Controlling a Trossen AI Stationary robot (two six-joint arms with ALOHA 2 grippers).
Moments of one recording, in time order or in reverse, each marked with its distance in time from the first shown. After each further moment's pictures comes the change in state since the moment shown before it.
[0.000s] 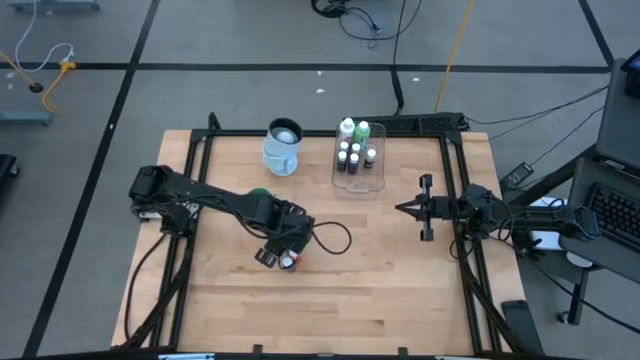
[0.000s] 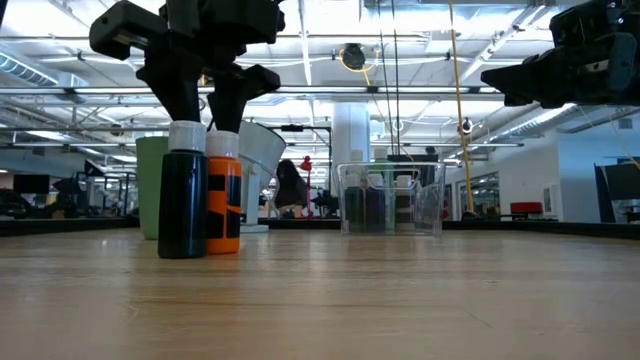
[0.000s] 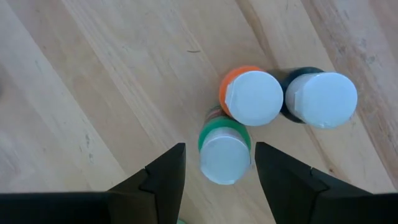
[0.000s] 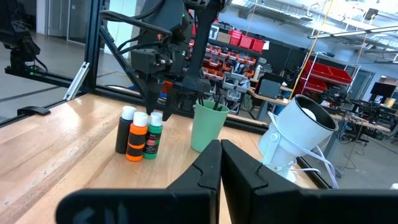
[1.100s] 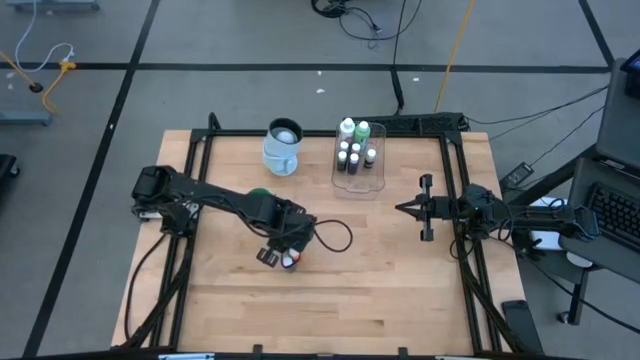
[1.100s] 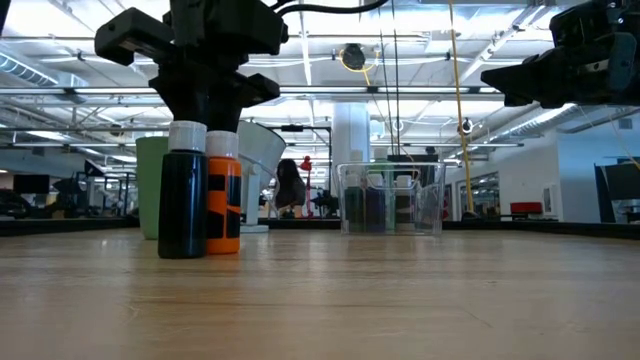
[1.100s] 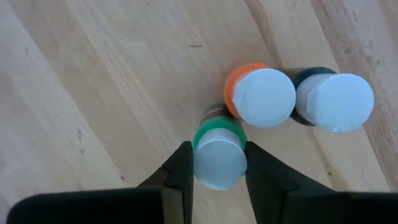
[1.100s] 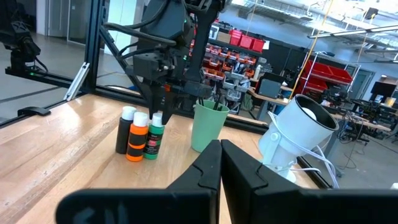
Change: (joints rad) left arm 0.016 0.023 0.000 0.000 0.010 -0.031; right arm 0.000 0.000 0.000 0.000 0.000 0.003
